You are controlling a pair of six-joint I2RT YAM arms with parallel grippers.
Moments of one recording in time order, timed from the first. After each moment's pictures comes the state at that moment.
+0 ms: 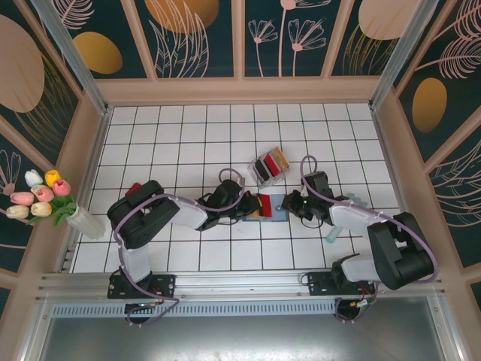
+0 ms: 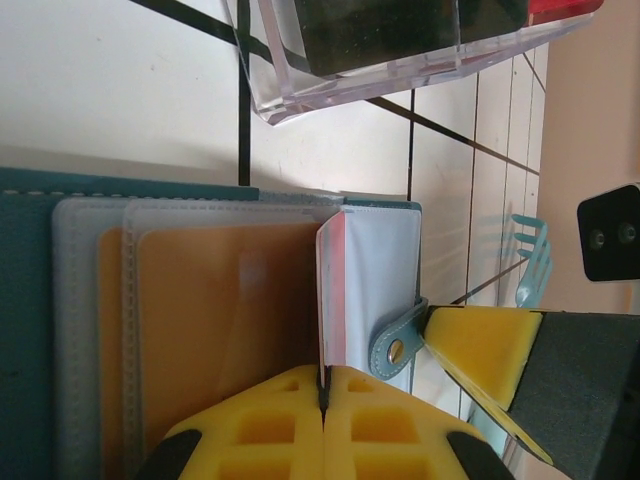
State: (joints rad) left arm -0.87 1.88 0.72 0.58 0.24 -1.22; right arm 0.38 1.33 0.47 -0.09 -0.33 0.79
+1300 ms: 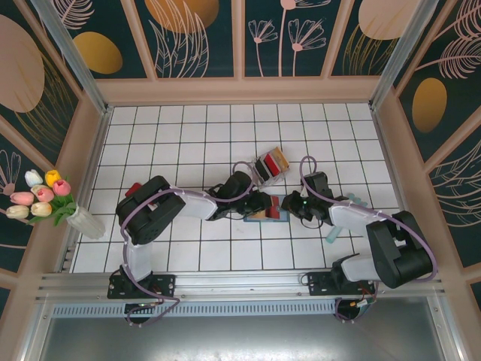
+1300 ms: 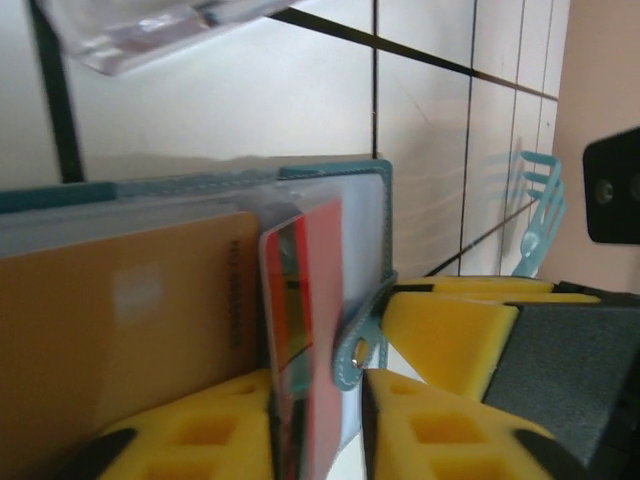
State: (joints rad) left arm -0.87 1.95 0.92 0.37 0.38 -1.13; right arm 0.38 1.34 0.46 -0.08 -0.34 0.78
